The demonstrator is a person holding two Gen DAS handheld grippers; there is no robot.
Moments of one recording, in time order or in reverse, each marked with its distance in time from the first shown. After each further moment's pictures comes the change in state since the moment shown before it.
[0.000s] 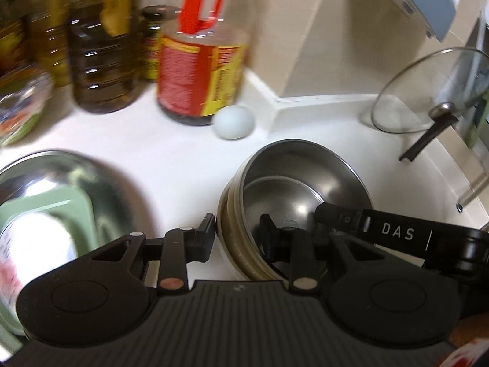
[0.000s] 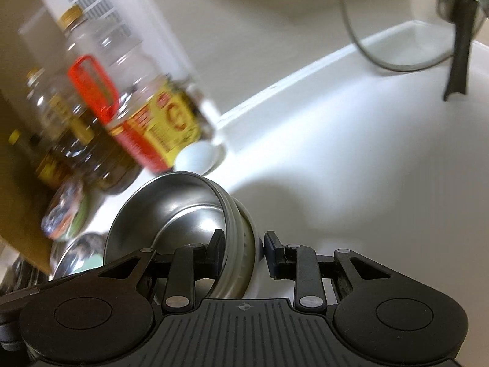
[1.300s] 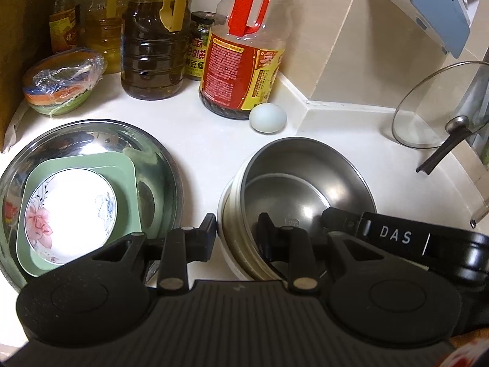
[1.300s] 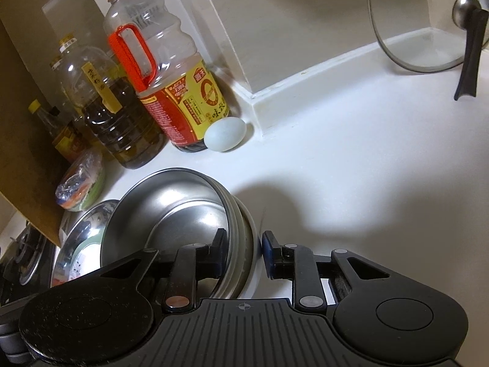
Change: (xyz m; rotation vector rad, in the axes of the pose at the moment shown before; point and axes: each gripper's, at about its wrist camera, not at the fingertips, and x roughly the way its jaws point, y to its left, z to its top) left arm -0.026 0.006 -0.031 -0.078 -0.067 0.090; right arm -0.008 0.022 -0.026 -0.033 -0.003 -0.002
